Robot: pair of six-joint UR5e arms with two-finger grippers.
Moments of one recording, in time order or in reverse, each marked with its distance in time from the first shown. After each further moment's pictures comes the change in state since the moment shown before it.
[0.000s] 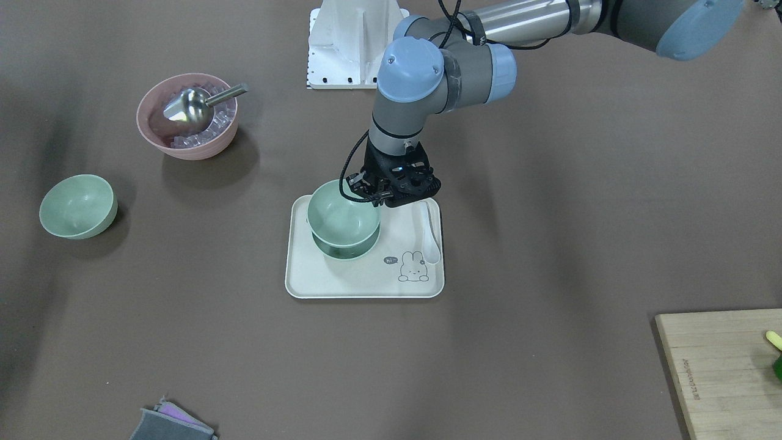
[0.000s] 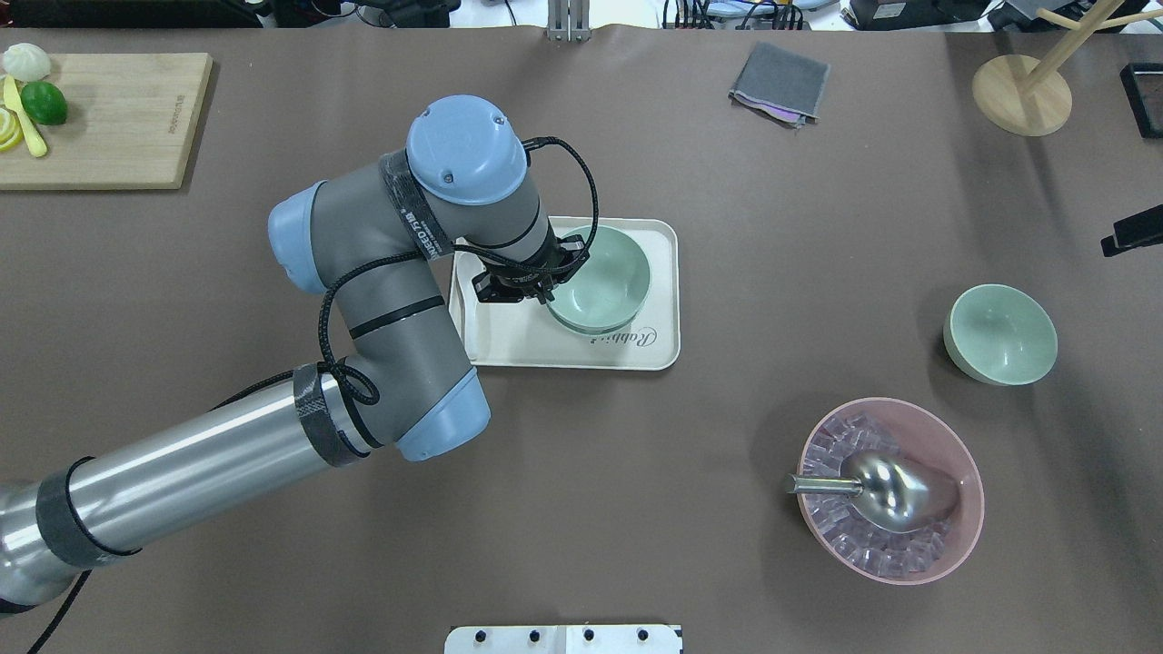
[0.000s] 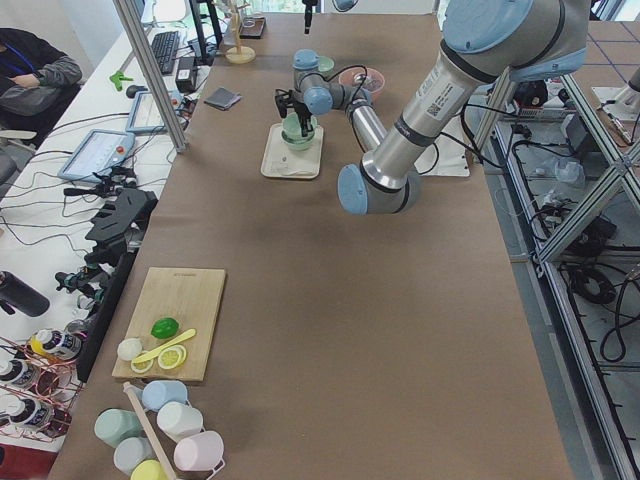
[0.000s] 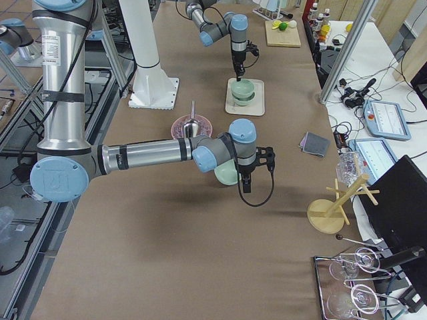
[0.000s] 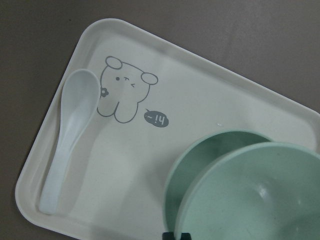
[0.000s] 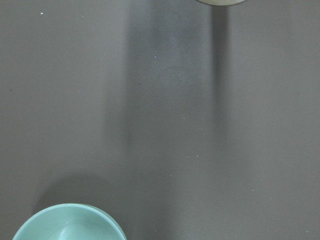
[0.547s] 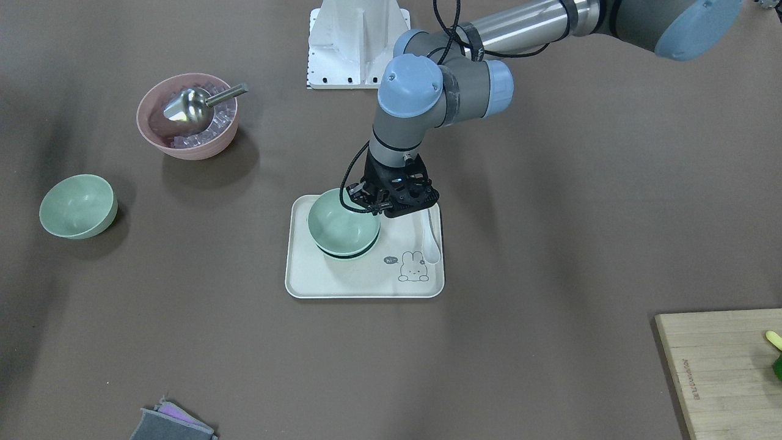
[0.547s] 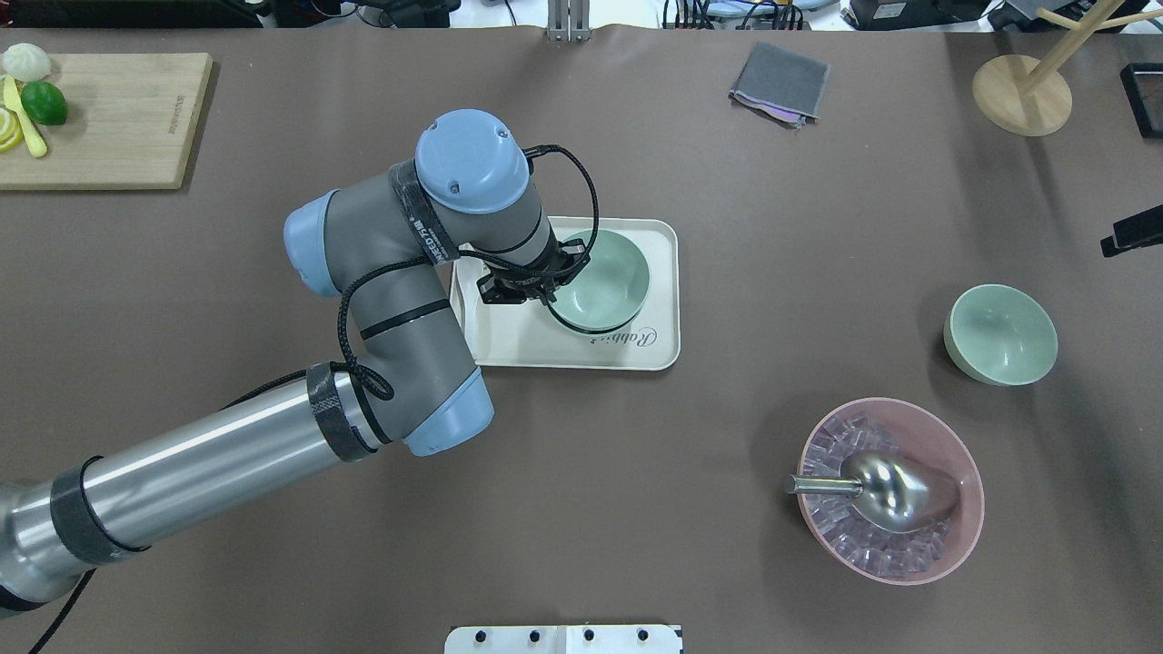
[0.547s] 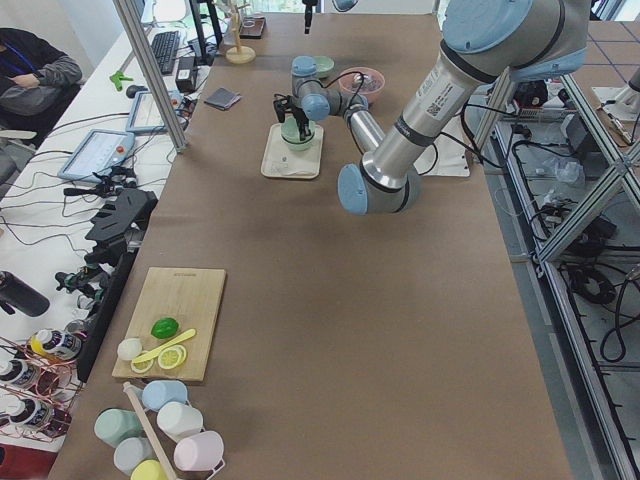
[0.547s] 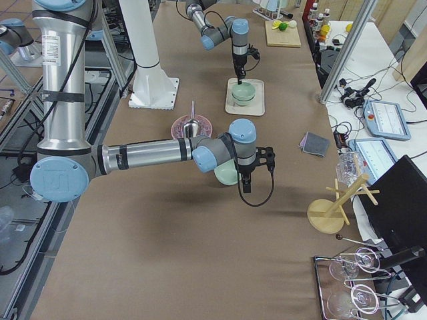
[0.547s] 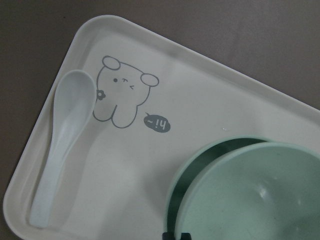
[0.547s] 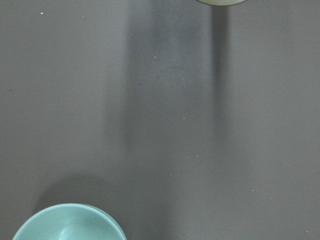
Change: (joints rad) left arm 0.002 -0.003 0.060 -0.073 0.002 0.000; right arm 0.000 0.000 0.000 0.000 0.000 0.000
